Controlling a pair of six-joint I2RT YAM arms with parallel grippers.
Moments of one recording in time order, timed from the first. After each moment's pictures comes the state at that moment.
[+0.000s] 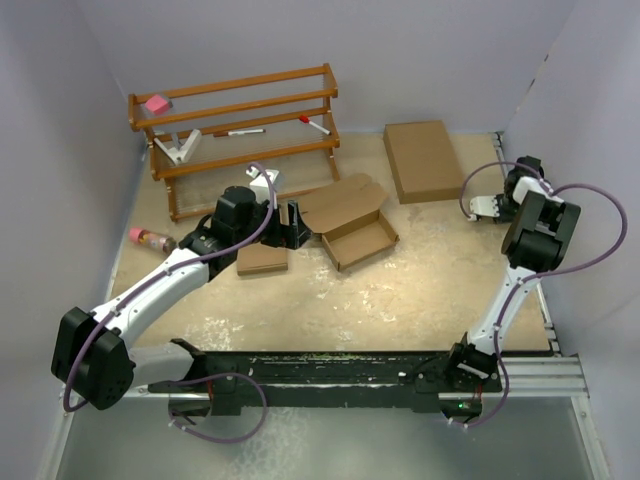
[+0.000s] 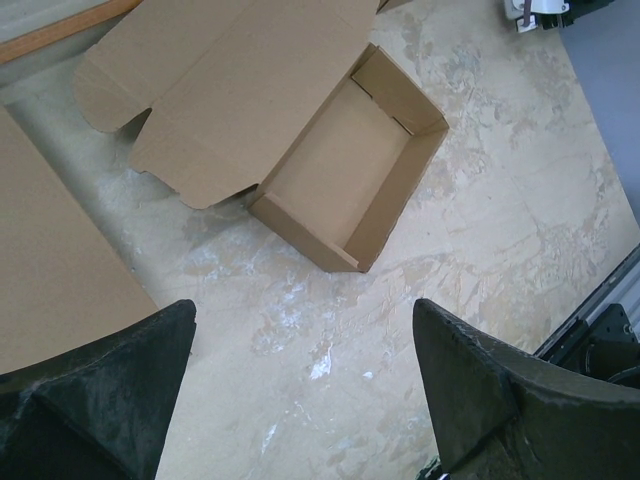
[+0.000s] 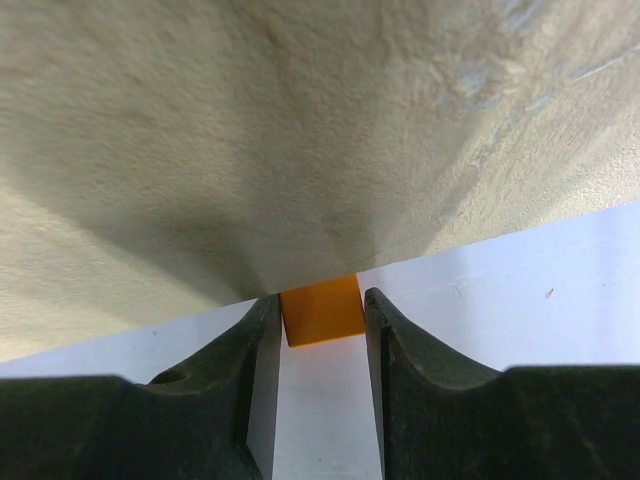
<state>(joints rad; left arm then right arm) -0.53 1.22 0.88 -0.15 0.22 -0.41 -0.42 2.25 1.63 -0.54 0.21 -2.04</state>
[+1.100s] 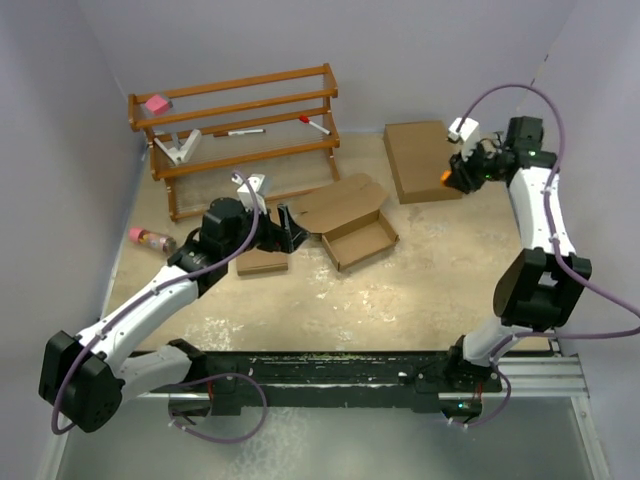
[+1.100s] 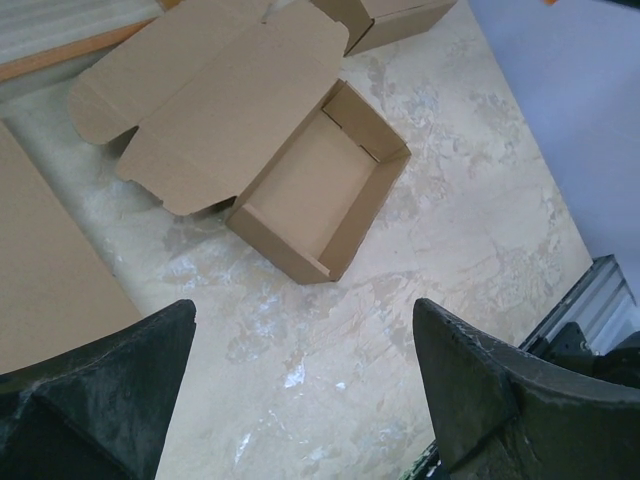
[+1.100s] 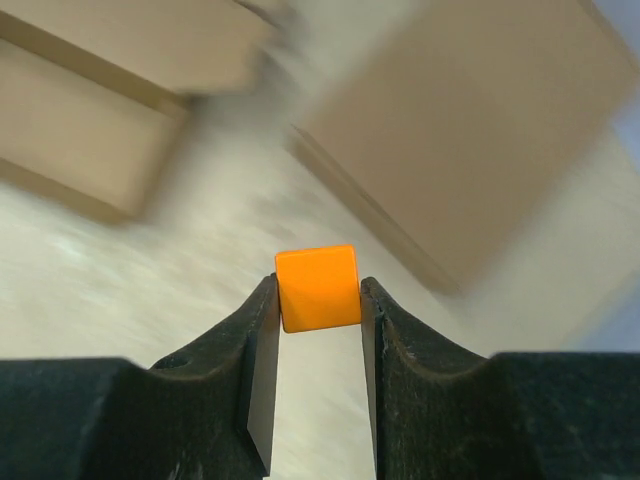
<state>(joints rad) -0.53 1.10 0.80 -0.06 0.21 -0.47 -0.24 1.68 1.61 -0.85 -0.61 -1.02</state>
